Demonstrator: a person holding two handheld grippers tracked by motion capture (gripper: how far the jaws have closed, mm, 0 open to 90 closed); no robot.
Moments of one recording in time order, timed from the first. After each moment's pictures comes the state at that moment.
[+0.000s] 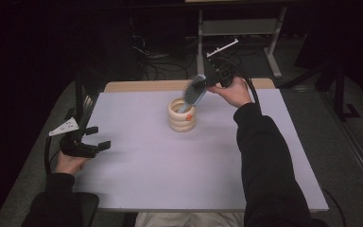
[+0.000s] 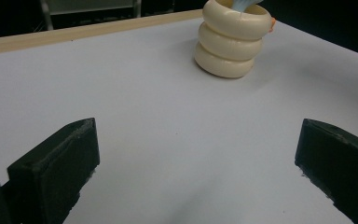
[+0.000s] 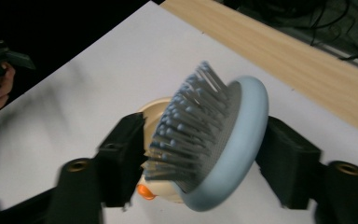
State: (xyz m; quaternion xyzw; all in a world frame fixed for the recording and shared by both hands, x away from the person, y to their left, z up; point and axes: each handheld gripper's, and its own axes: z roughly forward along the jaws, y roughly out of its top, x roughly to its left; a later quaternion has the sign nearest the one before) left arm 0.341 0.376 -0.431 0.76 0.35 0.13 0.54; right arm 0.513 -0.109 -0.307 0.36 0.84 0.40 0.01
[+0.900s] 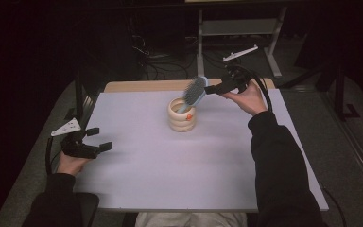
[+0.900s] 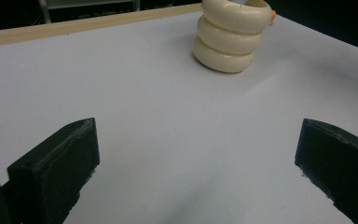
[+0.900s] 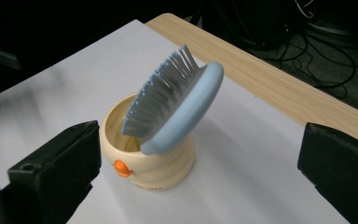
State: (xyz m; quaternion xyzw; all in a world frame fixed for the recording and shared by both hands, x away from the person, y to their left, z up) left arm 0.340 0.373 -0.433 0.76 0.36 0.12 0.53; right arm 0.483 -0.149 -0.309 0.35 0.83 0.44 0.08
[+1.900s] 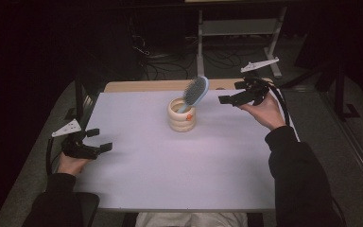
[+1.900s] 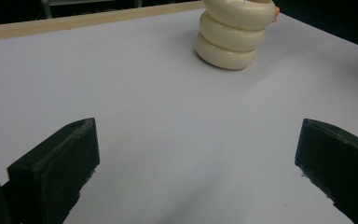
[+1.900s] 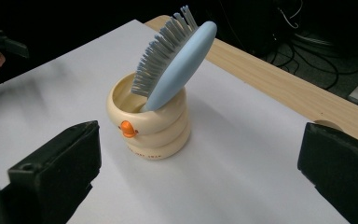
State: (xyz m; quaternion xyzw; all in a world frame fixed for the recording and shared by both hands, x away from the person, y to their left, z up) left arm 0.340 0.373 -0.436 0.76 0.36 0.12 0.53; right arm 0.439 -0.188 -0.315 0.35 0.81 0.45 0.11
